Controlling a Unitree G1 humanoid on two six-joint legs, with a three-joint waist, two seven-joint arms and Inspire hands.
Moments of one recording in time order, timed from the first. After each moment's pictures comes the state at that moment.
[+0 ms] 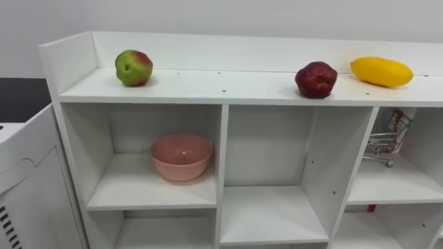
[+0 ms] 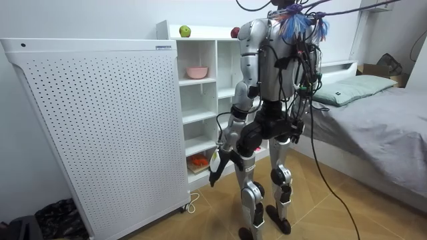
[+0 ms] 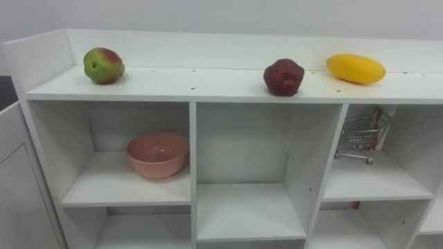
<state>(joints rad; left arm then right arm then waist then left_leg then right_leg) 0.23 0.15 0.10 1.12 0.47 0.06 0.10 0.12 -0.21 0.01 1.16 0.16 -0.05 -0.13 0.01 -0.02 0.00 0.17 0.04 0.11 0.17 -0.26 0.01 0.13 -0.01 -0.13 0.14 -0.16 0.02</state>
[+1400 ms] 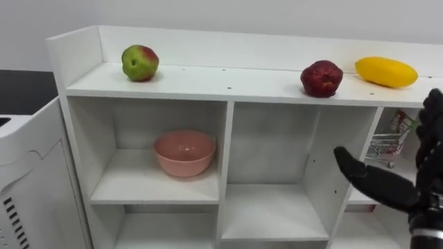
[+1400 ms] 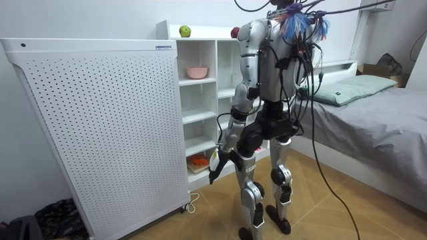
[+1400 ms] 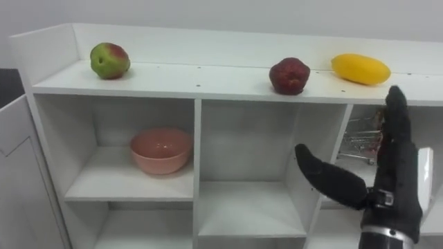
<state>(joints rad) 0.23 0.19 0.04 1.12 0.47 -0.01 0.12 -0.12 -0.29 -0.07 -0.16 -0.02 -0.22 -0.47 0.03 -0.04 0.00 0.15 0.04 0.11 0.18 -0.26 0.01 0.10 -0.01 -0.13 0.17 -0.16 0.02</state>
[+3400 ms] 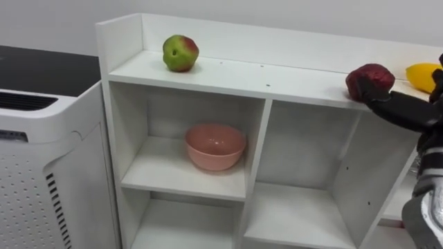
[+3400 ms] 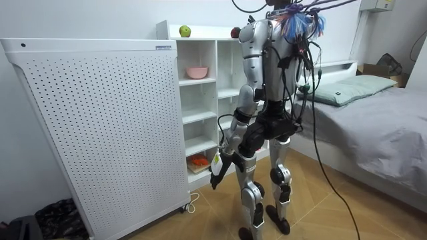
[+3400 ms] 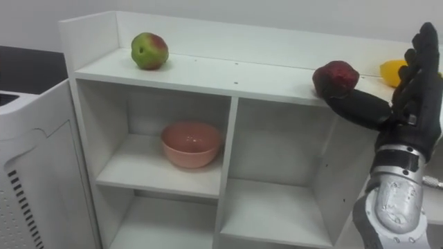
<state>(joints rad) 0.24 0.20 0.05 1.01 0.47 0.06 0.07 -0.48 -0.39 -0.13 0.12 0.23 -0.15 -0.46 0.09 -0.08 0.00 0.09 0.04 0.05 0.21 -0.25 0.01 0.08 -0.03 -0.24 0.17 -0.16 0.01</state>
